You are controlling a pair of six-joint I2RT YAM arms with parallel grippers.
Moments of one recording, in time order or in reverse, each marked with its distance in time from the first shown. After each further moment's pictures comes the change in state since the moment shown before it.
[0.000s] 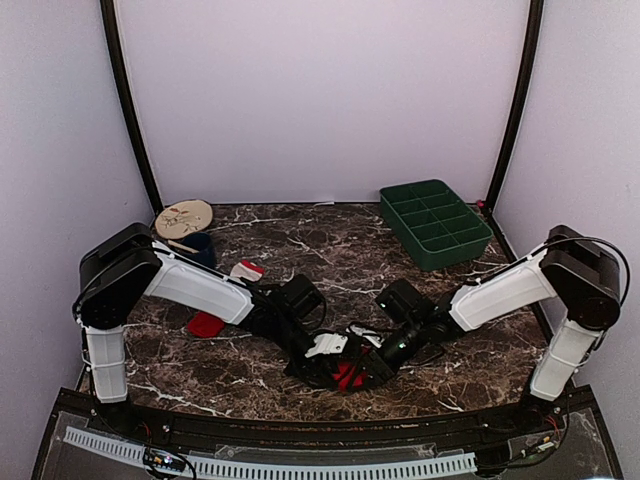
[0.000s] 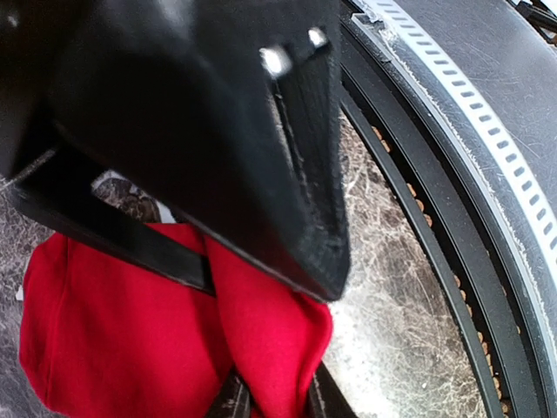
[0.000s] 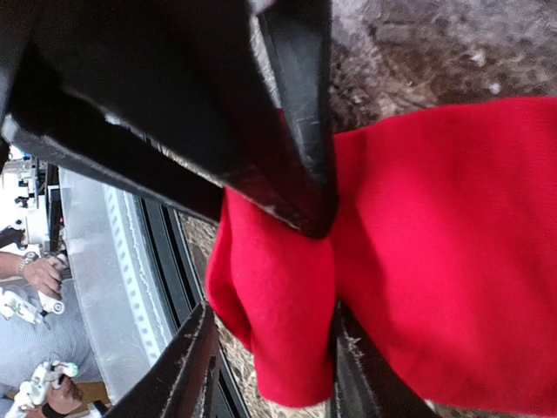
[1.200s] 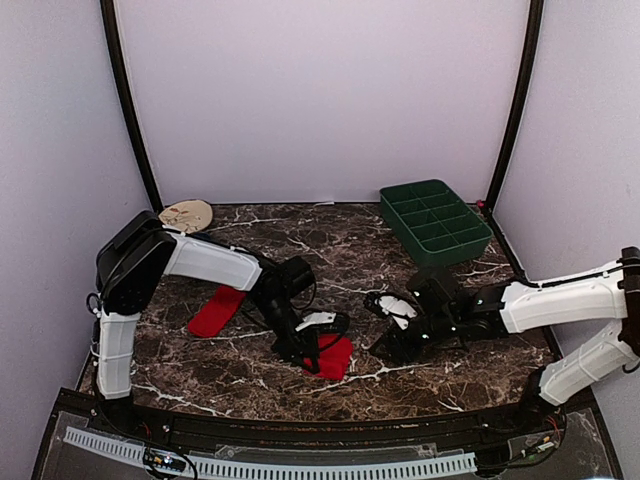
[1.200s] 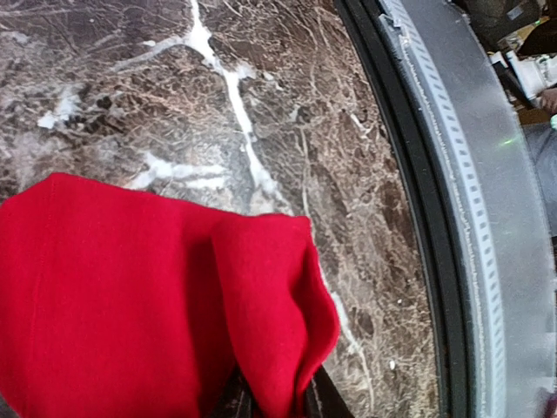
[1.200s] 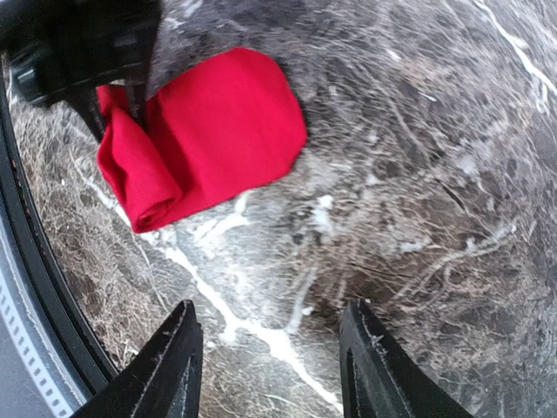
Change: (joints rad) left arm 0.154 0.109 0.220 -0.474 0.113 -0.005; right arm -0.001 -0.372 -0.089 -0.116 0.581 -0.085
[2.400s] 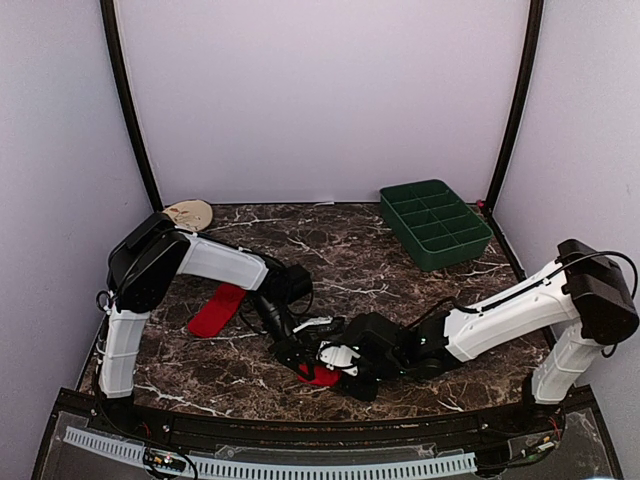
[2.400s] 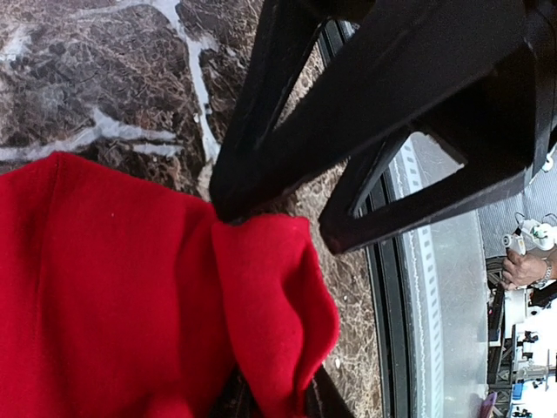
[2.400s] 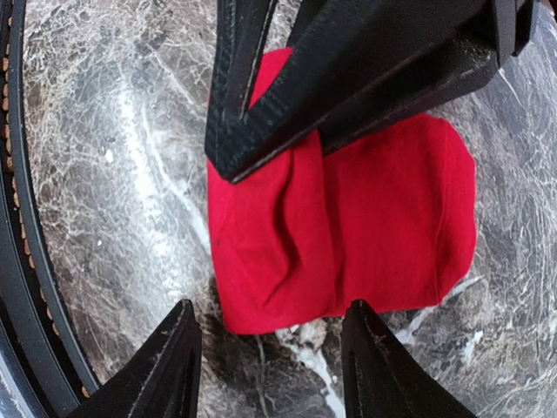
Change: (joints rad) left arm 0.021 0.095 0.076 -0.197 0.150 0.006; right arm 0.351 0.309 0.168 0.079 0.227 -0.206
